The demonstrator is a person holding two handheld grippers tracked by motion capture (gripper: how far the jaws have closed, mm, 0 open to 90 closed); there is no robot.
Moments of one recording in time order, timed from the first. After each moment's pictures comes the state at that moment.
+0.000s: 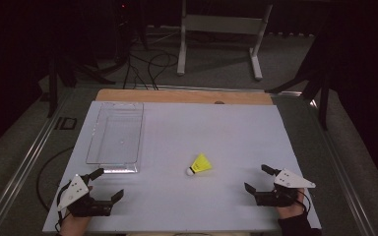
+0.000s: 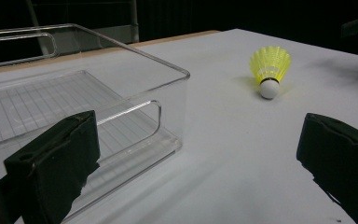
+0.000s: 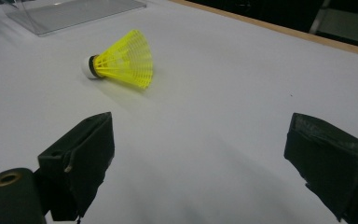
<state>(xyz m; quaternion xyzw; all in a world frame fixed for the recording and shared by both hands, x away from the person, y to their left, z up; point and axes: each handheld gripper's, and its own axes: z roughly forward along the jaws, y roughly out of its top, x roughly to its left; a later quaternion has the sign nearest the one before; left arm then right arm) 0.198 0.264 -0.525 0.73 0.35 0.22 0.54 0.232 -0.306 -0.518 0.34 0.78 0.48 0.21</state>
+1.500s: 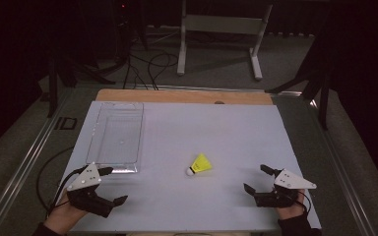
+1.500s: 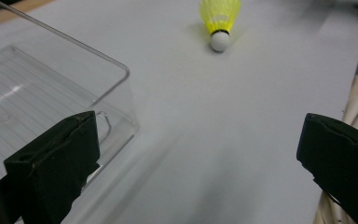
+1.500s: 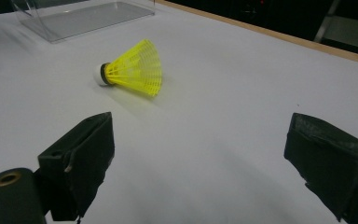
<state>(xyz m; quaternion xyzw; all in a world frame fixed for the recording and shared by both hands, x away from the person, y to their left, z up) 0.215 0.243 -0.464 0.86 0.28 0.10 0.42 0.229 -0.303 -0.514 0.33 0.78 0.50 0.20</state>
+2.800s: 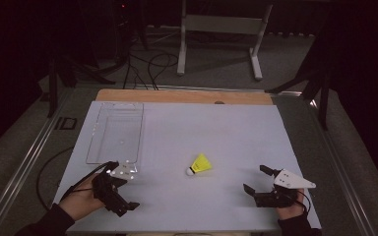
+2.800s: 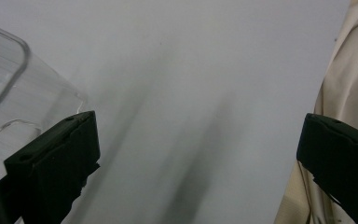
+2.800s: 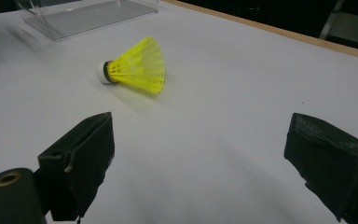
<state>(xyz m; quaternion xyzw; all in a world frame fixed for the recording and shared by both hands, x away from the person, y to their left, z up) 0.244 0.188 -0.461 0.94 0.23 0.01 0.24 0.230 -0.303 -0.514 0.33 0.78 0.50 0.20</state>
